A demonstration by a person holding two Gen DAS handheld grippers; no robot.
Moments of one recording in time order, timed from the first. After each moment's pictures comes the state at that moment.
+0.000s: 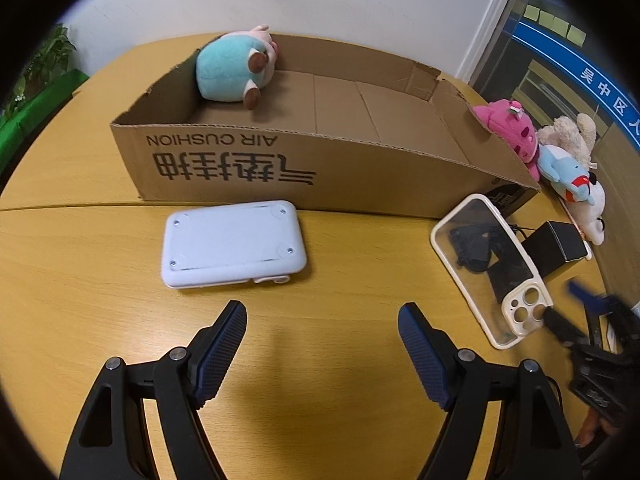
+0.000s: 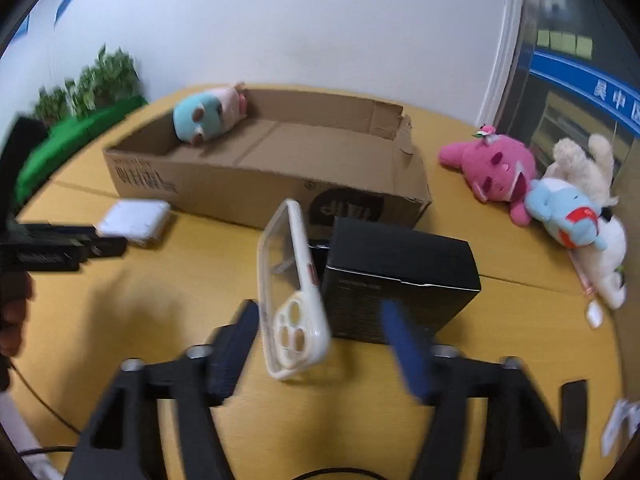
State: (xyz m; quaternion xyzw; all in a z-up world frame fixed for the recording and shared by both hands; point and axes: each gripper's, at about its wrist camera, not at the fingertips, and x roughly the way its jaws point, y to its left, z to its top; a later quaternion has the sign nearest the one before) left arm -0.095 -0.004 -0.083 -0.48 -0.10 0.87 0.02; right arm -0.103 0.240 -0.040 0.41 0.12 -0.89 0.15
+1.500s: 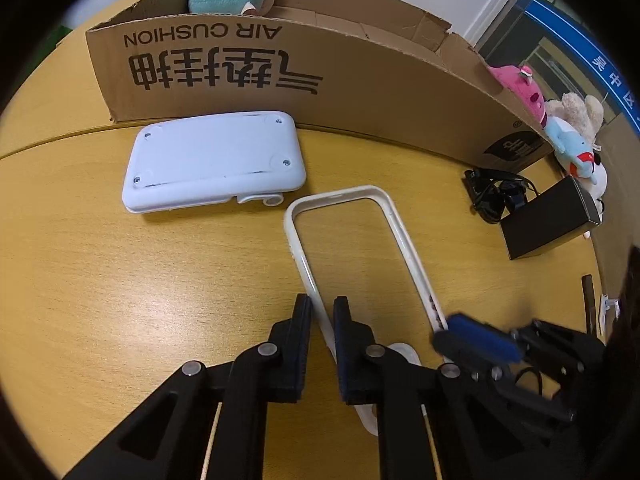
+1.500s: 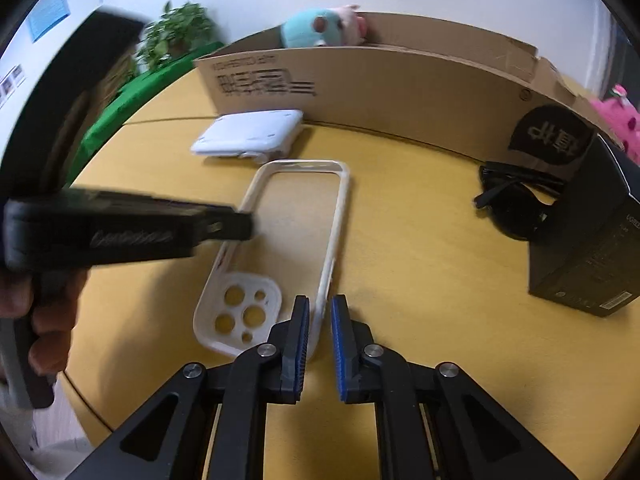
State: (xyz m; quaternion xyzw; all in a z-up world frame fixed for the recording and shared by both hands) left arm -0.095 -0.001 -0.132 -0.55 -0.13 0.82 0.04; right arm -0.079 0.161 -0.094 0.50 0.07 -0.81 0.29
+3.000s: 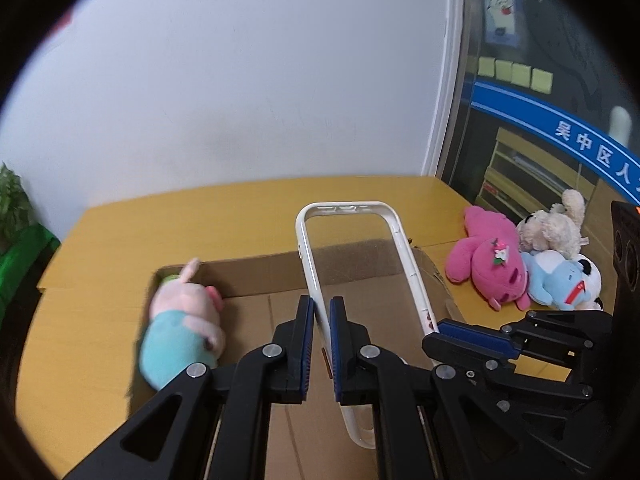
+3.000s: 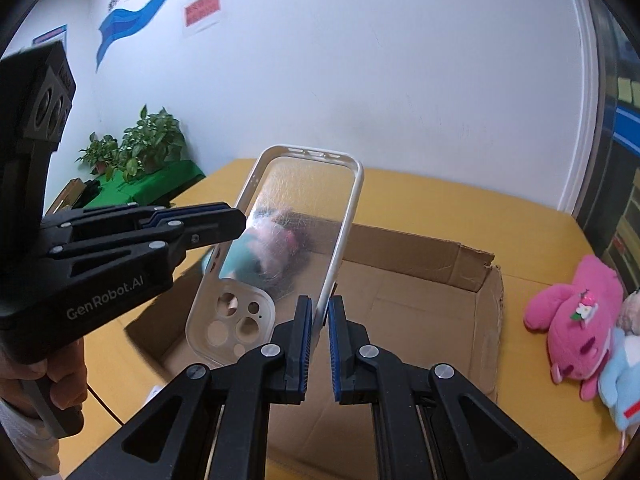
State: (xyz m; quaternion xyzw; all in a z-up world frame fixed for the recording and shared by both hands) left arm -0.310 0.024 0.059 -0.34 -0.02 0.94 0.06; right arm -0.318 0.164 0.087 0.34 0.06 -0.89 0.28
